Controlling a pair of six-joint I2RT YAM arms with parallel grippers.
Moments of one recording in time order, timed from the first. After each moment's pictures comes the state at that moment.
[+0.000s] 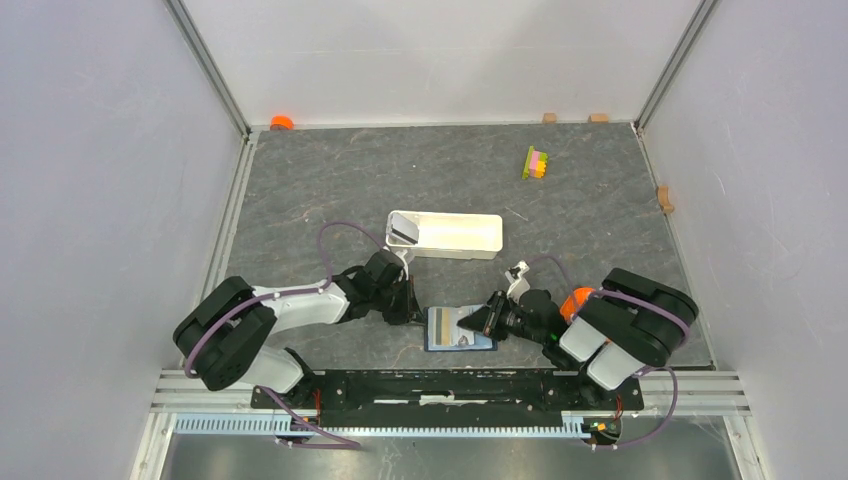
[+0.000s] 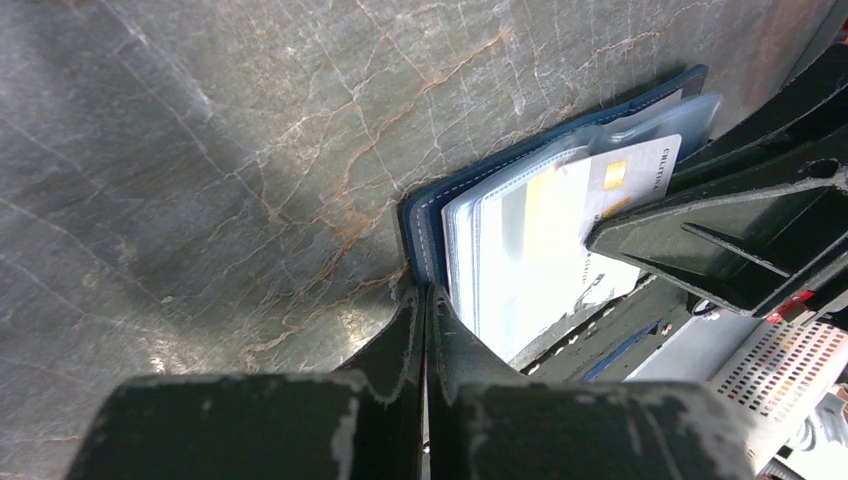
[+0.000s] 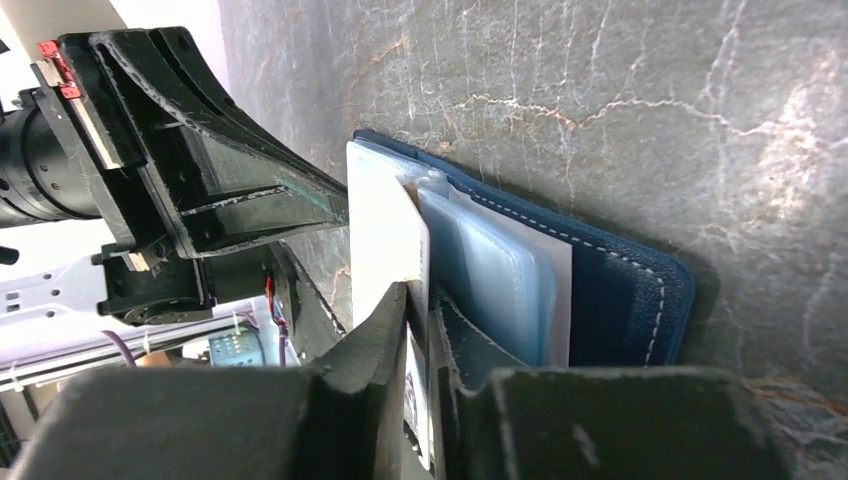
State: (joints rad) left arm -0.78 1.43 0.52 -0.03 0.27 -0.82; right arm 0.81 1.62 0.02 1.16 -0.22 1.18
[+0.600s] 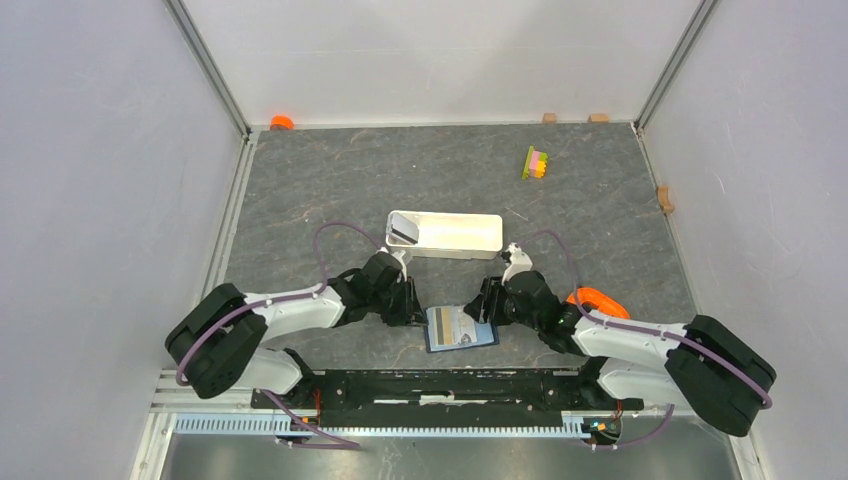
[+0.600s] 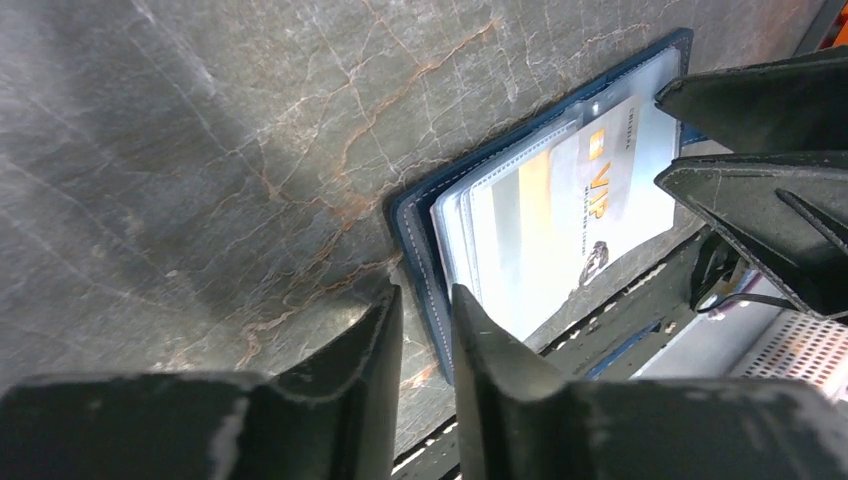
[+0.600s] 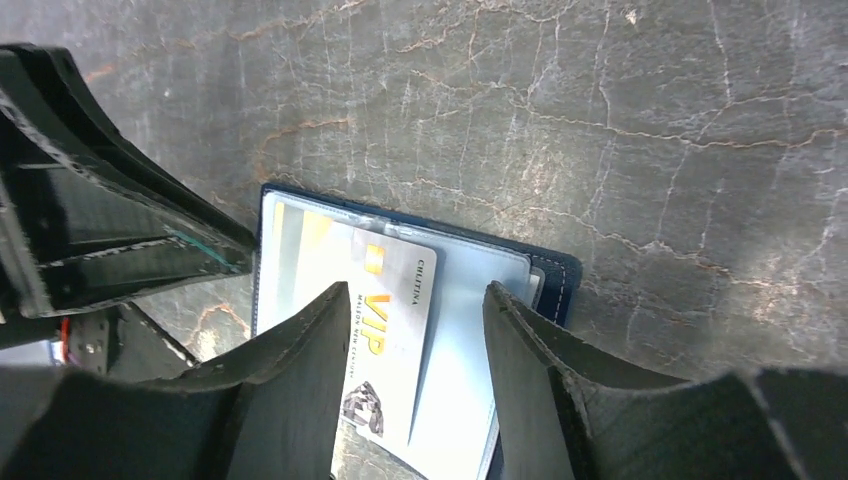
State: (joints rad) left arm -0.79 1.38 0.50 -0.03 0.25 -0.83; right arm 0.83 1.15 0.24 0.29 0.03 0.79
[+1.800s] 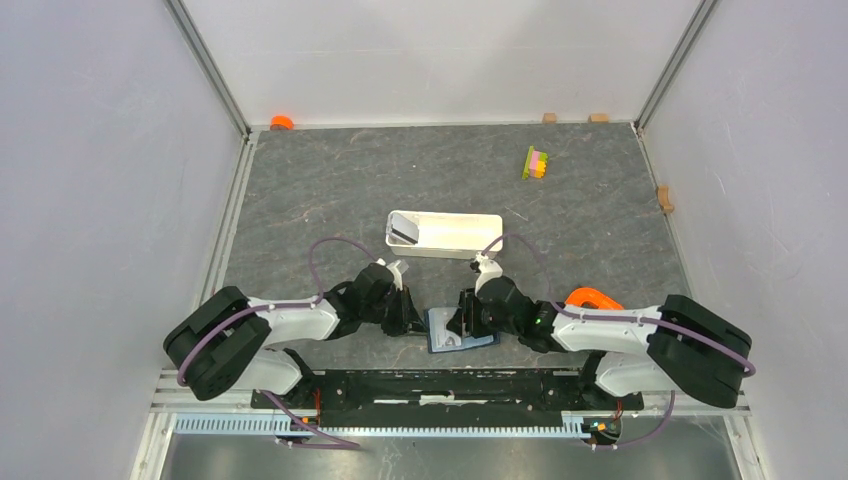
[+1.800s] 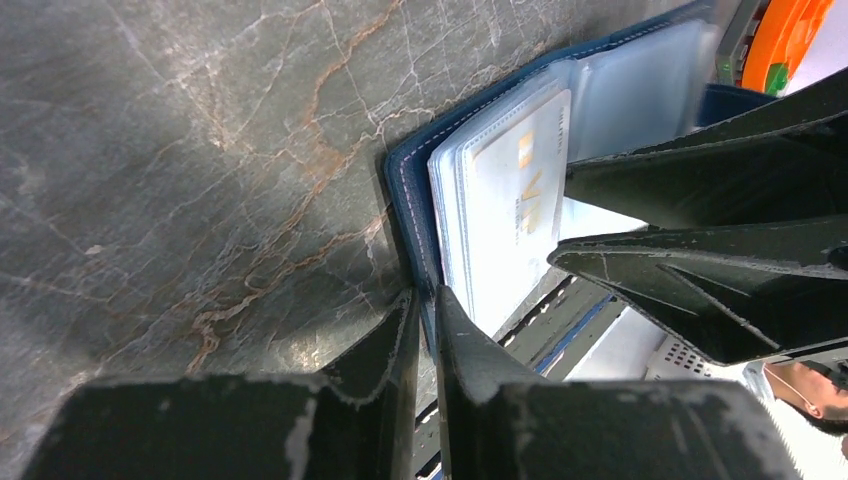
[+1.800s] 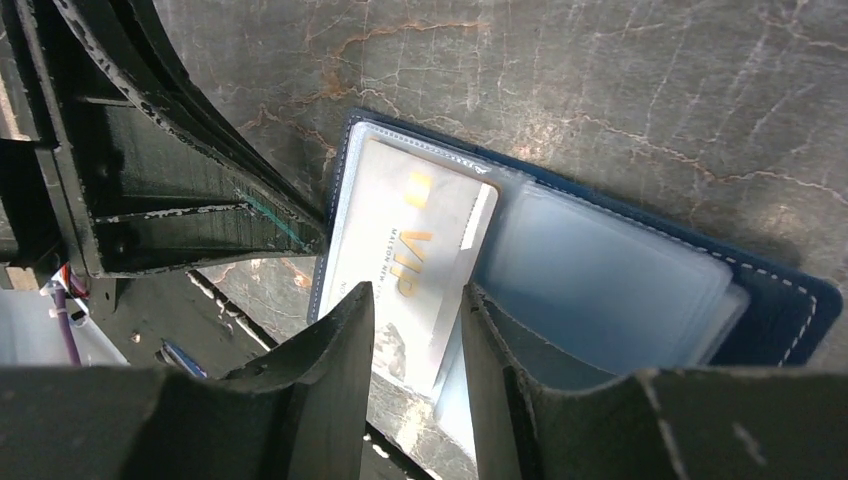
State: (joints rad) left arm -0.79 1.36 0.36 0.19 0.35 -0.93; right arm 1.02 1.27 0.37 0.20 0.02 0.81
